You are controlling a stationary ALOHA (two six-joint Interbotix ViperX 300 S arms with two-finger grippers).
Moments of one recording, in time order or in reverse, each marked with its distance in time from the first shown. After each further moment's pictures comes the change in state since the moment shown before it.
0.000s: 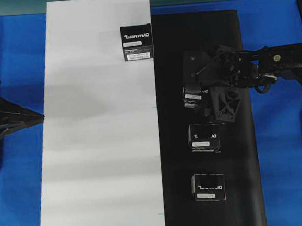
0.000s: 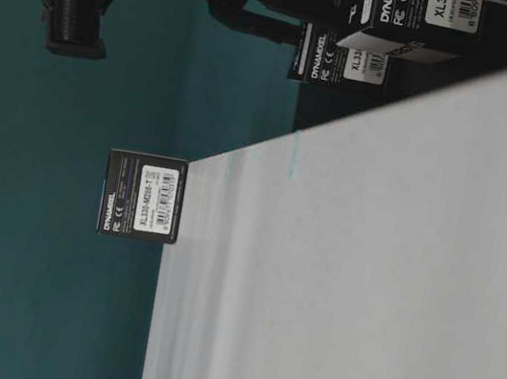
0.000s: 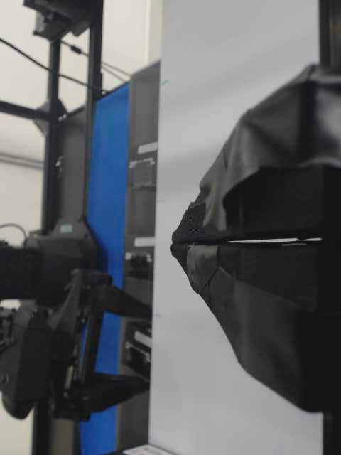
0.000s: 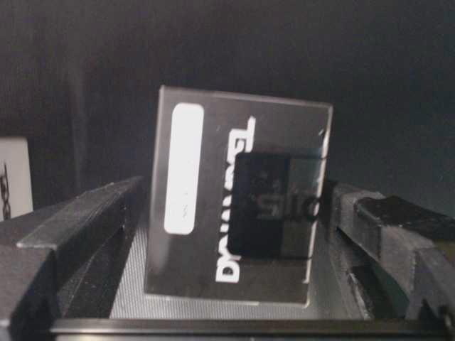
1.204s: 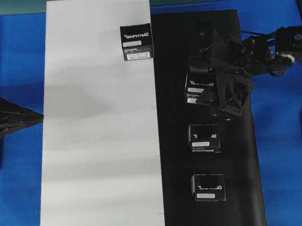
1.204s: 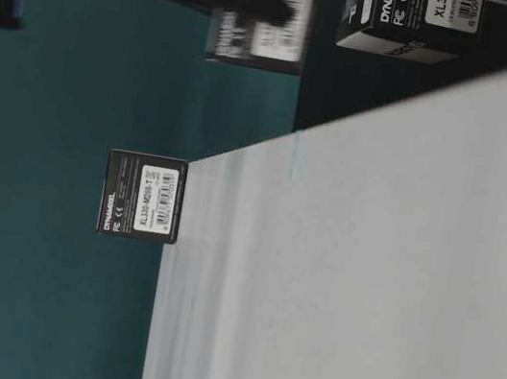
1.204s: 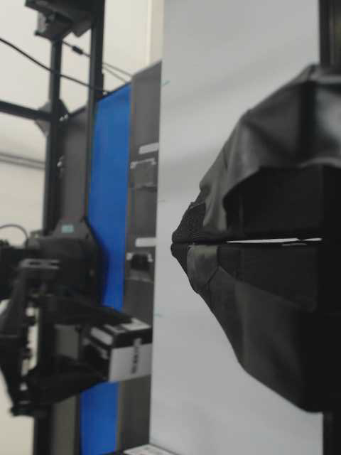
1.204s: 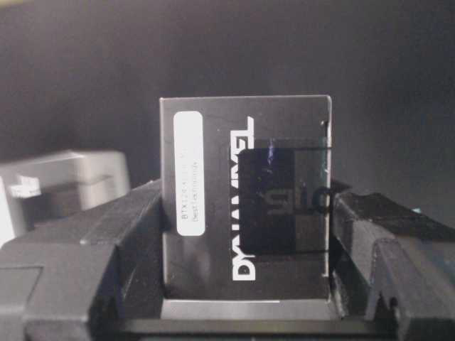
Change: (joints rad) left arm 0.000 -0.003 0.000 0.000 0.000 -0.002; right arm -0.018 -0.117 -0.126 0.156 0.227 0.002
